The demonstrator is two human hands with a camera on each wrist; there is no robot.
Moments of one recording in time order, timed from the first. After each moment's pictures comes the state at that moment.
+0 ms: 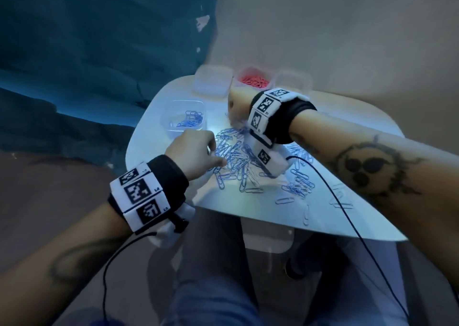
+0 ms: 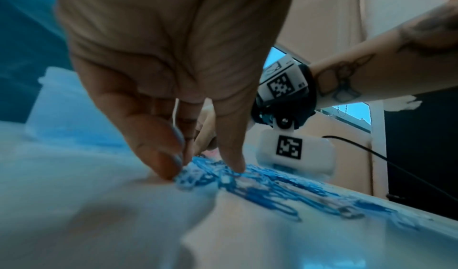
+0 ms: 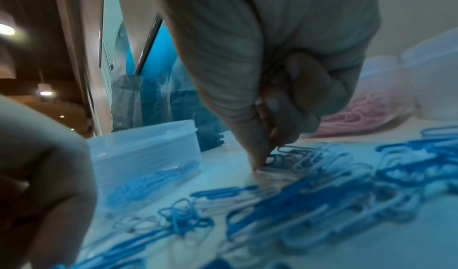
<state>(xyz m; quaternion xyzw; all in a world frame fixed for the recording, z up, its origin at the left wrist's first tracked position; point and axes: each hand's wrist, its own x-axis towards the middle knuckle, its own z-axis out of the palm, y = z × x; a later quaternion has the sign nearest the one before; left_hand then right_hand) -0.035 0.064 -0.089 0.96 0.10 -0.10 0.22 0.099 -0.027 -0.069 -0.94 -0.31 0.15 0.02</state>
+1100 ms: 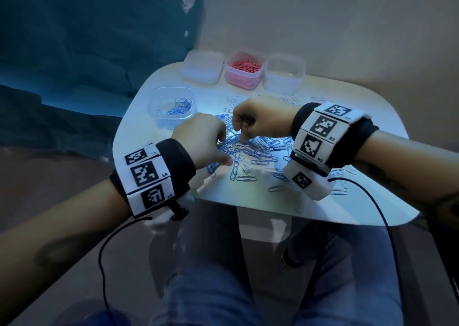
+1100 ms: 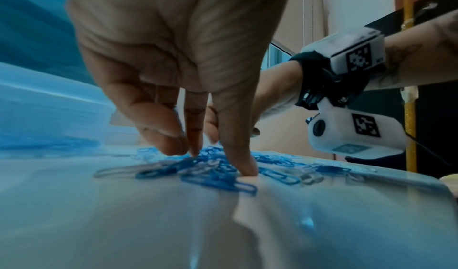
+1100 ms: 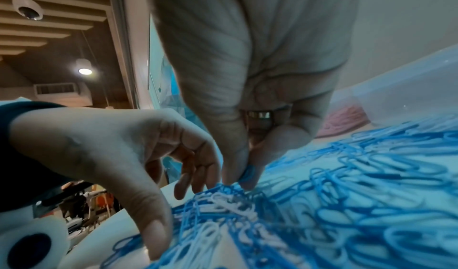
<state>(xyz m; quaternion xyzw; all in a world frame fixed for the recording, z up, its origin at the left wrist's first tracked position) -0.023 0.038 -0.086 0.99 0.01 -0.09 0.12 0.054 -0.094 -0.071 -0.88 -0.37 0.22 0.18</state>
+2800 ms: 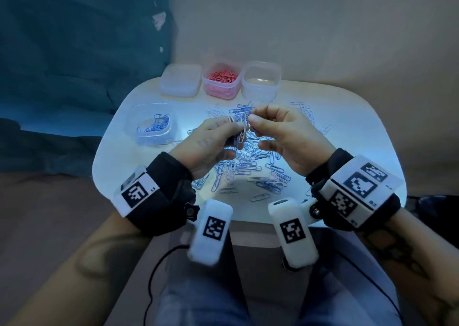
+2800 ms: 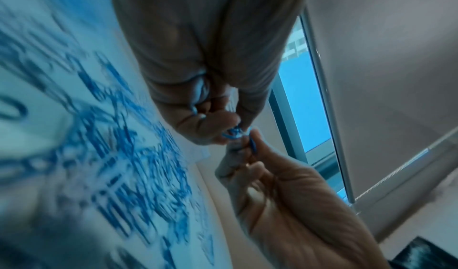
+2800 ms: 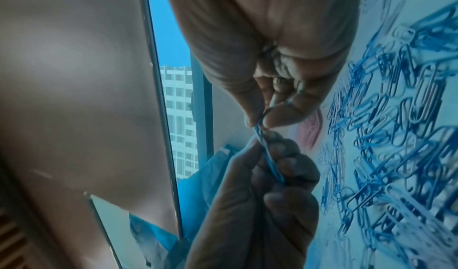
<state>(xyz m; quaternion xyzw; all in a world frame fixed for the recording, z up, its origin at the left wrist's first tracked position) -0.008 -0.009 -0.085 0.69 0.06 -0.13 0.71 0.018 -0.148 -0.074 -0.67 -0.08 0.21 0.71</state>
